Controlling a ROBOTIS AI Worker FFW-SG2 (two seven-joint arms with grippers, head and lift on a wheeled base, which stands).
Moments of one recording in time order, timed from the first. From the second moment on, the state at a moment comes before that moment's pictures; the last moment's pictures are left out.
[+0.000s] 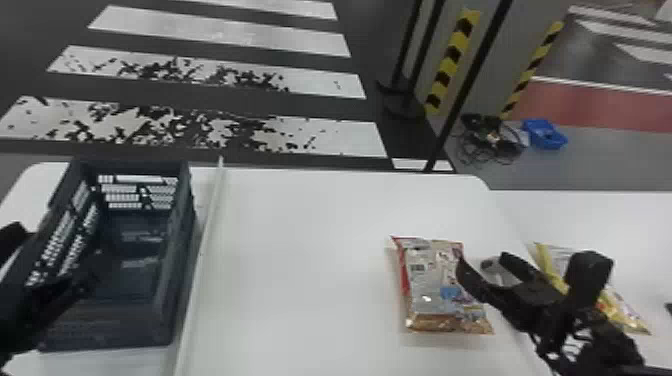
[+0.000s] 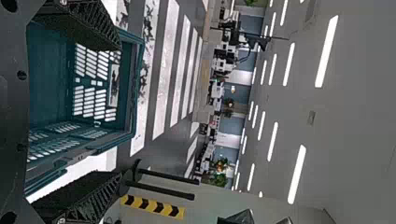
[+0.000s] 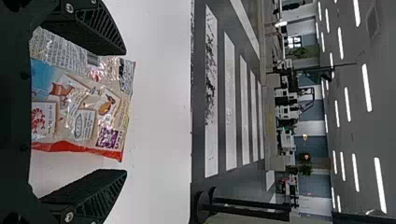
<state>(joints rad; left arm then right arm) 0.50 0.32 0.04 -2.06 0.44 0.01 -0.05 0.38 -0.34 -0.33 -1.75 -0.37 0.26 0.41</state>
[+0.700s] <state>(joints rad) 0.51 0.32 0.04 -2.05 0.44 0.01 -0.06 0.21 -0.33 -0.20 -1.48 -0.29 0.22 0.47</state>
